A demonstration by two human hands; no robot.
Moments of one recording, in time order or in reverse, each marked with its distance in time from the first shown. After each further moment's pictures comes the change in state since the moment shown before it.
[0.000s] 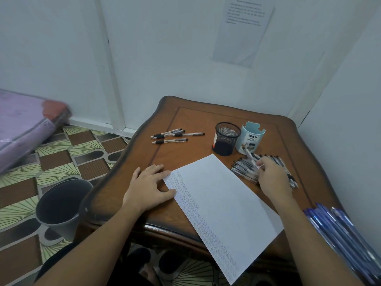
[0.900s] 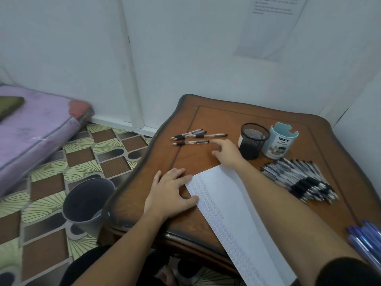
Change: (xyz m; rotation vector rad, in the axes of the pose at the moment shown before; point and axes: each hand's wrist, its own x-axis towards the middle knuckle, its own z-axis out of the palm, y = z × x) left_hand 0.000 0.001 -0.002 -0.048 0.000 -0.002; right_hand 0.076 -0.127 0.111 0.208 -0.428 -0.274
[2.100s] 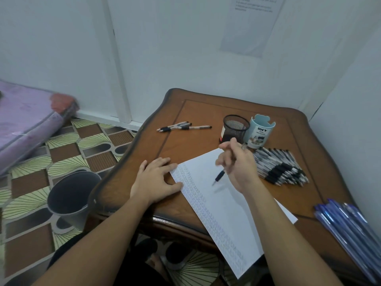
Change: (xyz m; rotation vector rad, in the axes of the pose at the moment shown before) left_hand -0.001 0.002 0.000 0.017 0.013 -0.002; right_hand -0.124 -0.004 -0.028 1.297 0.191 0.015
